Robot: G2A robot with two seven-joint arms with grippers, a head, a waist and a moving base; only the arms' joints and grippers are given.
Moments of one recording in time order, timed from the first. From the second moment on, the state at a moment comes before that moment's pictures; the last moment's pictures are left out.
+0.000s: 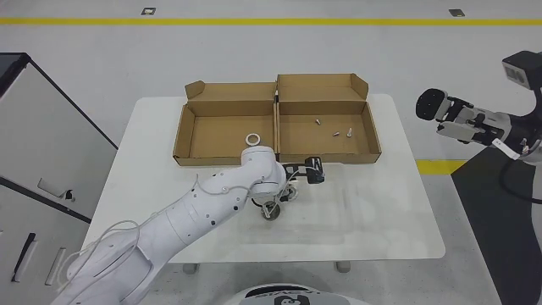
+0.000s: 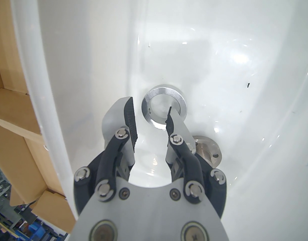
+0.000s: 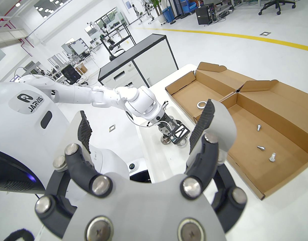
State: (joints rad) left arm 0.88 -1.32 -0.50 -1.47 1.11 -0.51 -1.17; right arm -1.42 -0.88 1.92 -1.84 0.48 -0.48 1.34
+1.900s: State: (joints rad) left arm 0.85 -1.32 -0.44 -1.47 0.95 -0.56 -1.26; right arm -1.42 -0.88 1.92 -1.84 0.48 -0.48 1.34
